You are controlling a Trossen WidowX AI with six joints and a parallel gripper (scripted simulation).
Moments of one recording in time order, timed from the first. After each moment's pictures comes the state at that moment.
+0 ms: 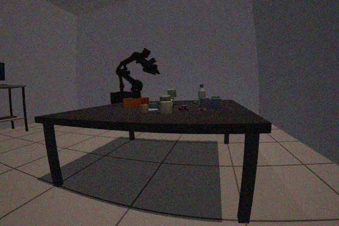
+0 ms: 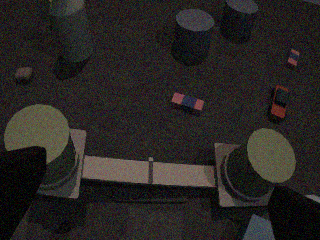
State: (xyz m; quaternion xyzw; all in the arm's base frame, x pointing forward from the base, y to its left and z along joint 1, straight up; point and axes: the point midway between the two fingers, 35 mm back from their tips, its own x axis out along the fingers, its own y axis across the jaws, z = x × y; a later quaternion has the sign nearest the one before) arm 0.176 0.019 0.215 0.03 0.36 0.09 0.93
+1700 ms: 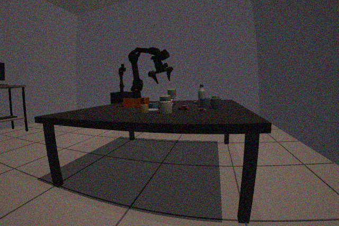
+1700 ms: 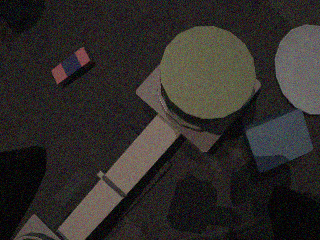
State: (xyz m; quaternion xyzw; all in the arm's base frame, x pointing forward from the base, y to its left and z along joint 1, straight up) arm 0.277 -0.039 0.158 0.32 0.55 -0.22 0.74
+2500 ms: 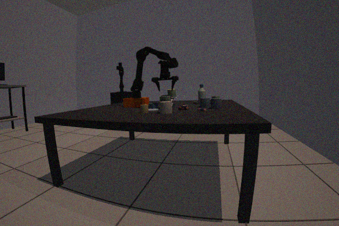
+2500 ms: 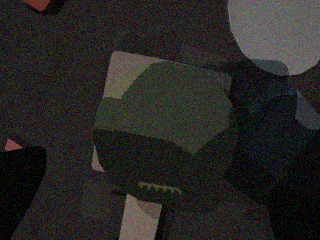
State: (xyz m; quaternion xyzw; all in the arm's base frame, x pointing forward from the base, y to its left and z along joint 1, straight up) arm 0.320 -0.076 0.098 0.43 0.55 -0.42 0.58
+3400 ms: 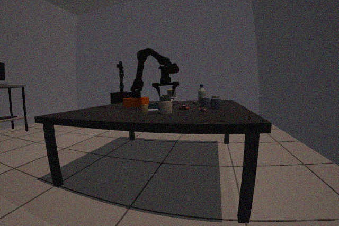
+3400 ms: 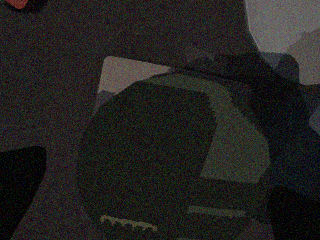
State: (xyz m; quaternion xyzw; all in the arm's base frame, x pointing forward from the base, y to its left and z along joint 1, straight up) arm 0.325 -0.078 0.060 0.44 0.55 -0.42 0.58
